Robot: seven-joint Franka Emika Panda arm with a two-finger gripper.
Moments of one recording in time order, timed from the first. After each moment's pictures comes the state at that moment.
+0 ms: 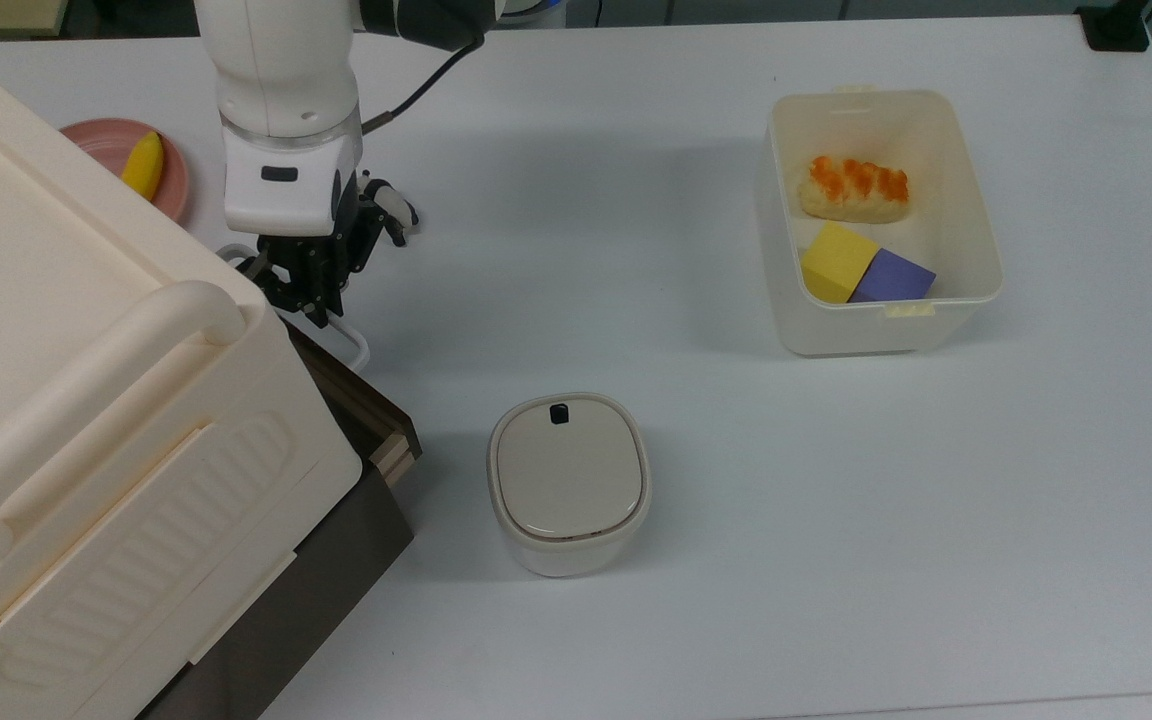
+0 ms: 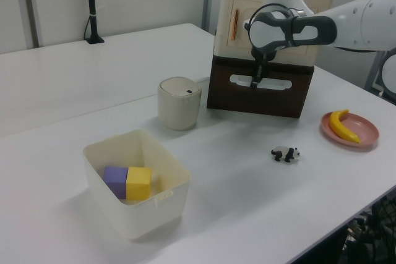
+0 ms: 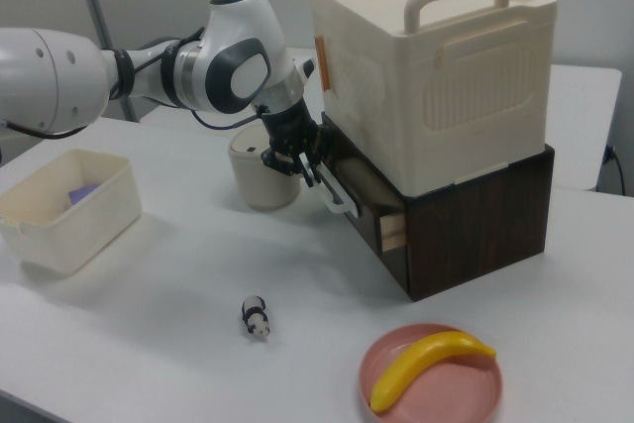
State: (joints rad) arm -0.13 0.33 0.00 -1.61 -0.10 2.17 -0.92
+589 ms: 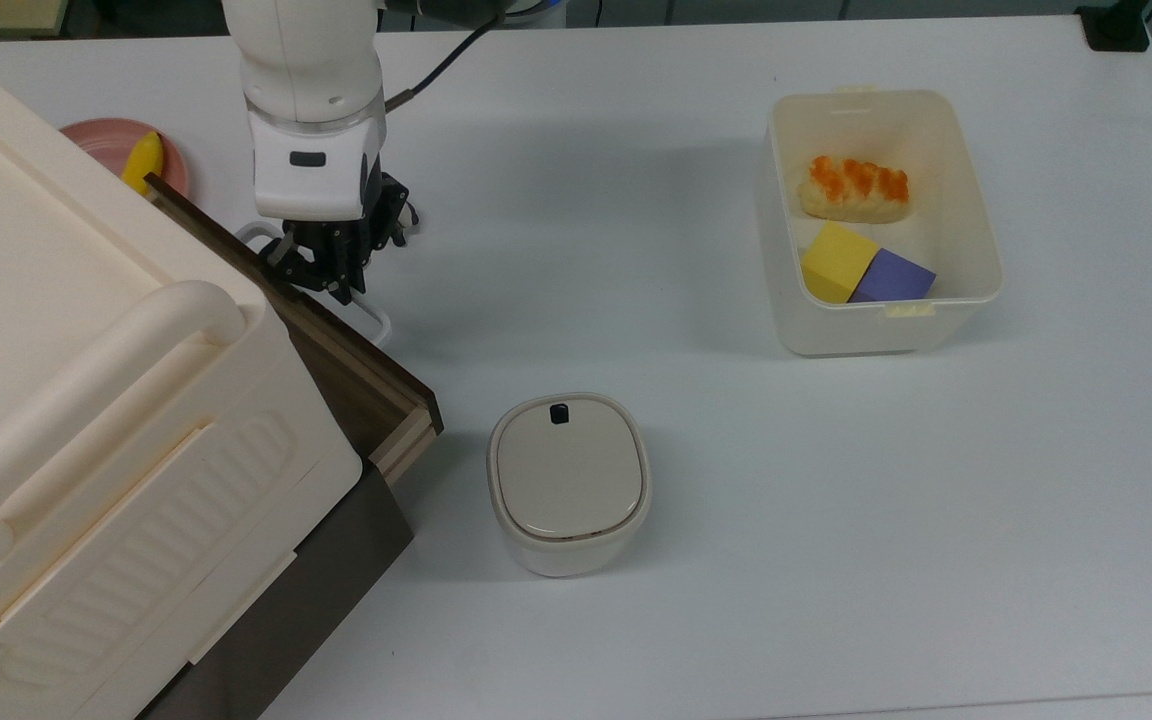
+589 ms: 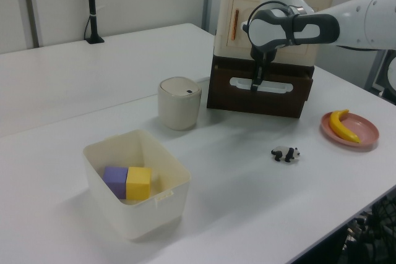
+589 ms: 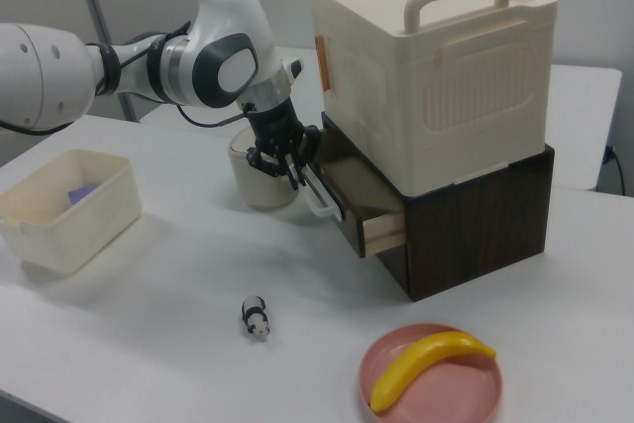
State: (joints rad) arm -0.11 0.29 0.00 -1.64 -0.10 2.10 -0.92
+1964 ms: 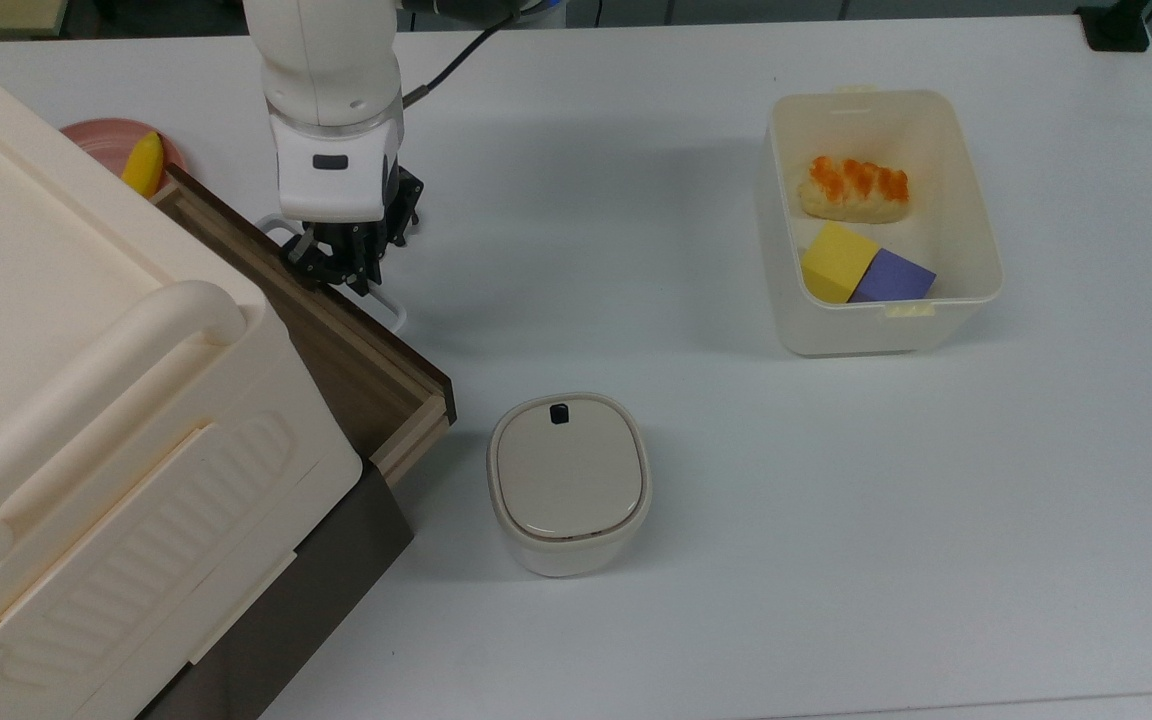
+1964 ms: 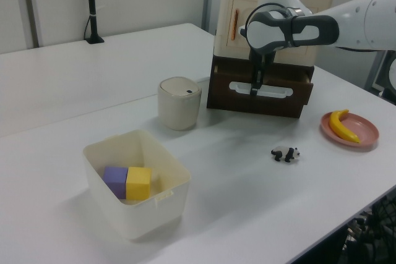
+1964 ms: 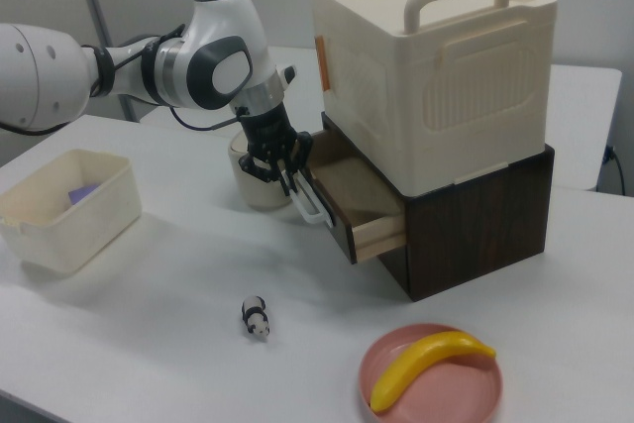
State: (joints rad) arm -0.10 0.28 0.00 -1.66 -0.10 2.08 -0.92
